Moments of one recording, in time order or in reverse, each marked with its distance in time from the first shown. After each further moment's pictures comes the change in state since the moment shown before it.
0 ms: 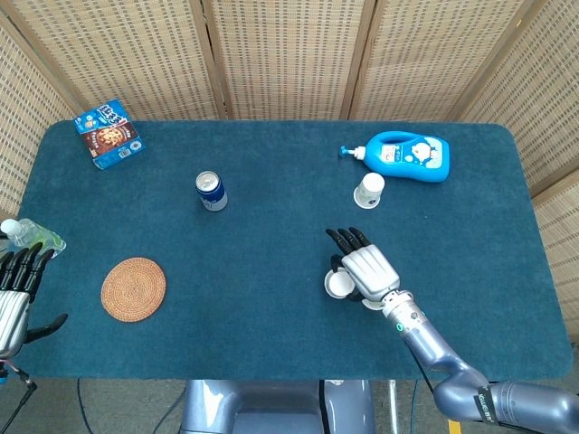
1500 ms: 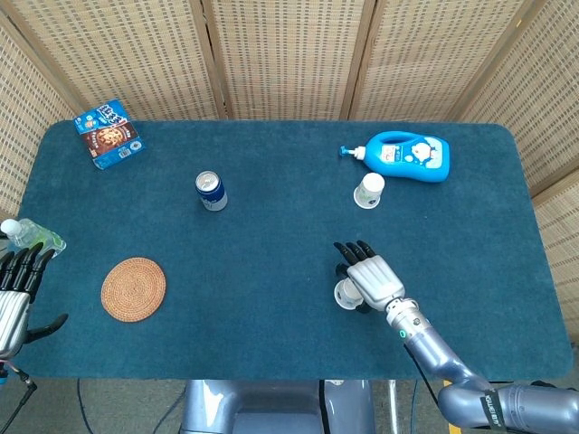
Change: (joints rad) left arm 0.001 0.002 0.001 -0.001 0.004 0.003 -0.003; right arm 0.038 0.066 -0.050 -0.117 0.190 -0.030 -0.149
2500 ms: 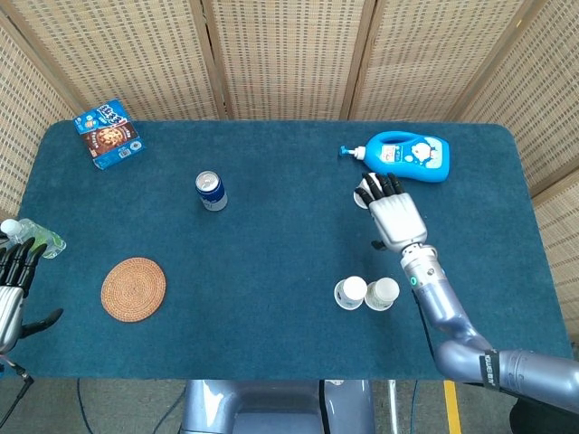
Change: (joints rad) left arm -0.007 -0.007 -0.021 0.019 -0.032 -0.005 -0.015; right arm 0.120 0.060 0.160 0.124 0.194 0.080 -0.088
